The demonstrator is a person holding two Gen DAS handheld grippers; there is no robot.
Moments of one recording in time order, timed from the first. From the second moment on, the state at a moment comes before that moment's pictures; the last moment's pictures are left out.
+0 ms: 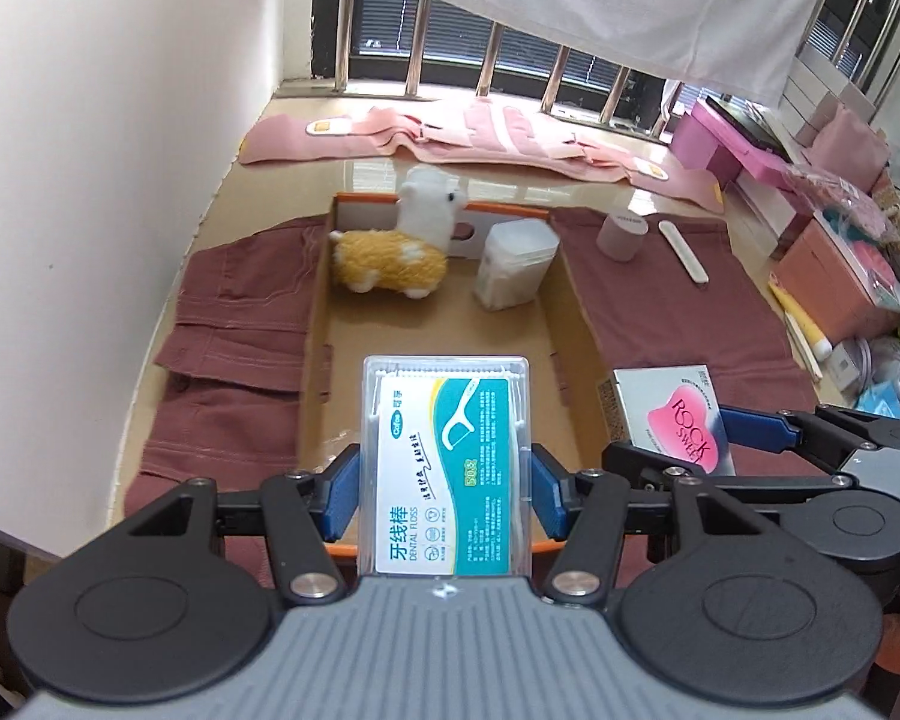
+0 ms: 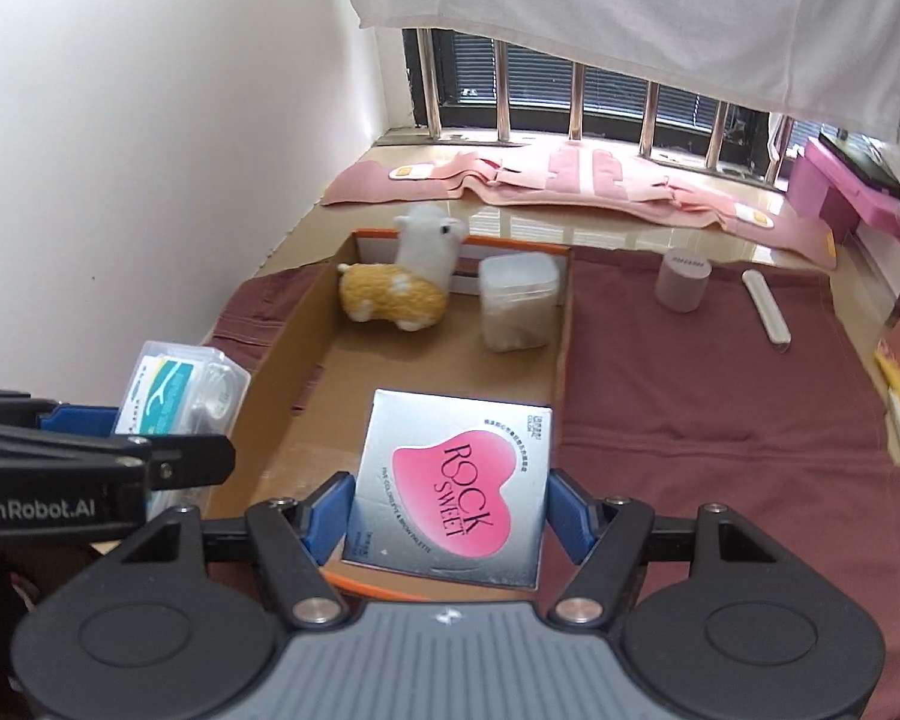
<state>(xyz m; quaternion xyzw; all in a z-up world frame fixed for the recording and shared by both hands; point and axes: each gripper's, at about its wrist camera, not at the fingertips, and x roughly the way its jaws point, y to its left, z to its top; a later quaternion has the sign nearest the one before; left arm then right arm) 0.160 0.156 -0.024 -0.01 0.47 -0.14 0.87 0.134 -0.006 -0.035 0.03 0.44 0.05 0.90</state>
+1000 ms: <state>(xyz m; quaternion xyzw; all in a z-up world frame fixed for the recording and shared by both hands) 0.144 0.184 -0.031 0.00 0.51 -0.17 0.84 0.107 0.027 -0.032 0.03 0.50 0.01 0.87</state>
